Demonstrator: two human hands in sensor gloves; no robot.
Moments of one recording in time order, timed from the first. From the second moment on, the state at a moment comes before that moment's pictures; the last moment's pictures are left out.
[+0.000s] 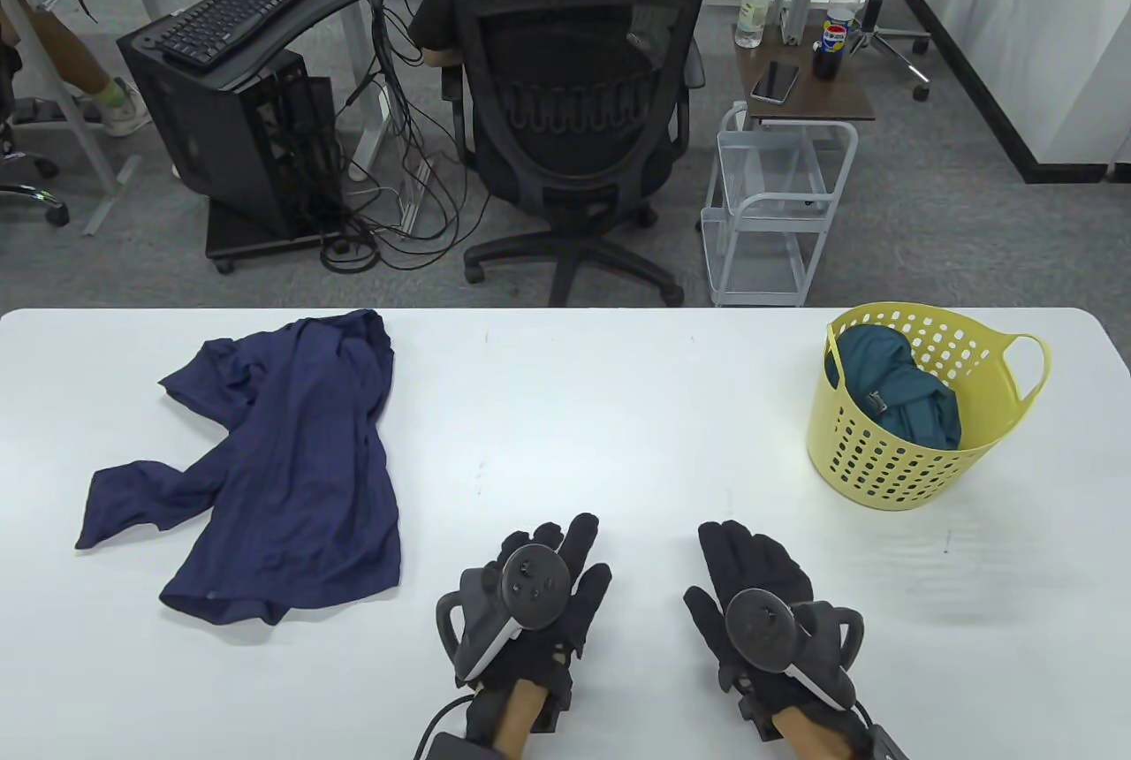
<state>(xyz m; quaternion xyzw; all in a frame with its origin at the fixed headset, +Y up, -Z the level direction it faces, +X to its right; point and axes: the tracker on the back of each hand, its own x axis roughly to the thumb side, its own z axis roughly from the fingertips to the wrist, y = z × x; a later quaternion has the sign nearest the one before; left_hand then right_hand) -0.088 -0.728 -0.312 0.00 -0.04 0.20 0.98 0.179 -0.751 -0.286 0.07 -0.11 0.98 0.13</state>
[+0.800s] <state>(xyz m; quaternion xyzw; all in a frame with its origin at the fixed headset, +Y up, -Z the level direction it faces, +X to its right) -0.330 -0.783 -0.437 -0.14 0.37 0.15 0.91 0.178 -0.759 -0.298 0.05 -0.06 0.99 0.14</state>
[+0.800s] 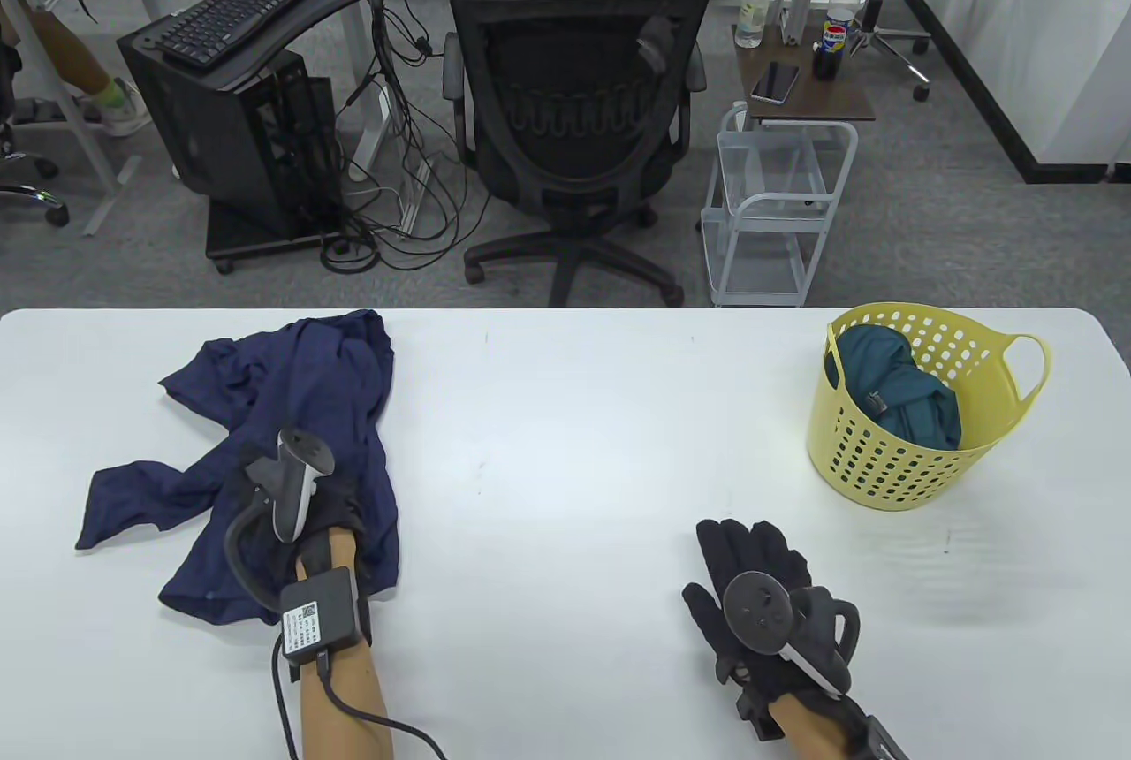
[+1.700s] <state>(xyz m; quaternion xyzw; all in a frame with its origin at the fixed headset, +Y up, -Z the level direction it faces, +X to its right) -0.229 -0.732 -0.369 -0.04 0.18 -0.02 0.98 0.186 -0.750 -0.287 0.07 -0.11 0.98 0.16</state>
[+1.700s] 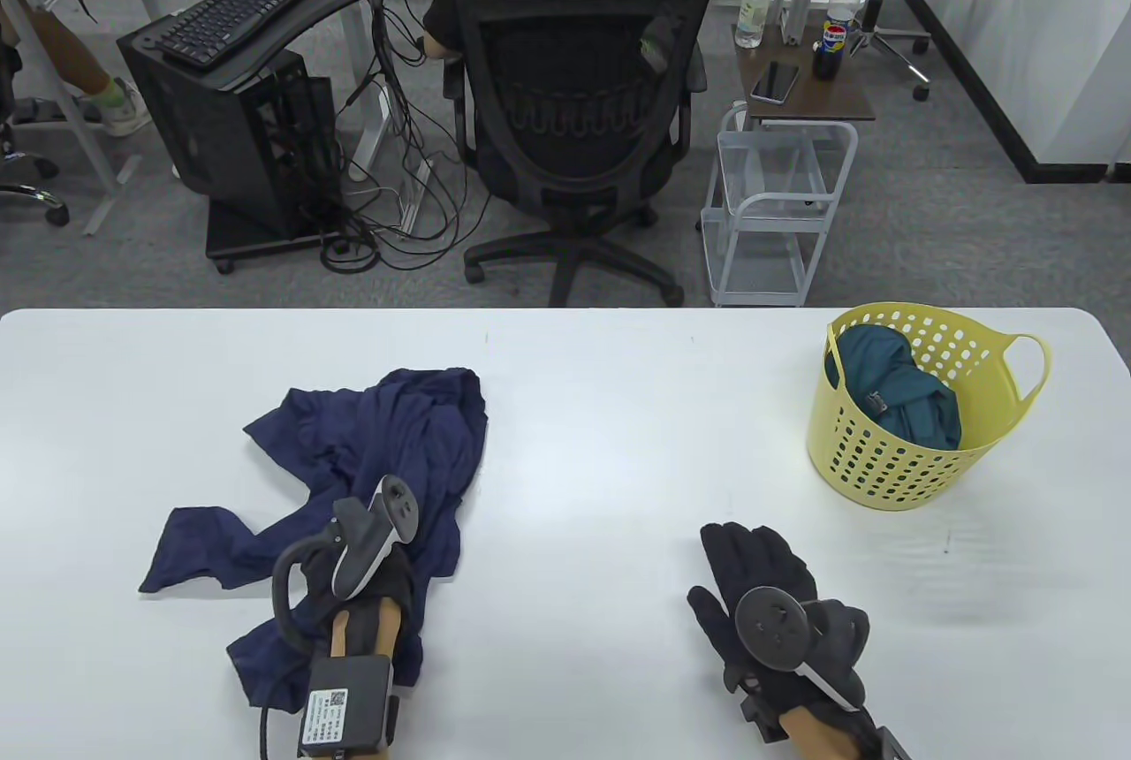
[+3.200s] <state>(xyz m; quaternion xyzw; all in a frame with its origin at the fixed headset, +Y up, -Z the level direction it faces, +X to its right) -0.144 -0.705 -0.273 0.00 -0.06 0.29 0.95 0.208 -0.758 -0.312 0.10 0.01 0.97 0.20</state>
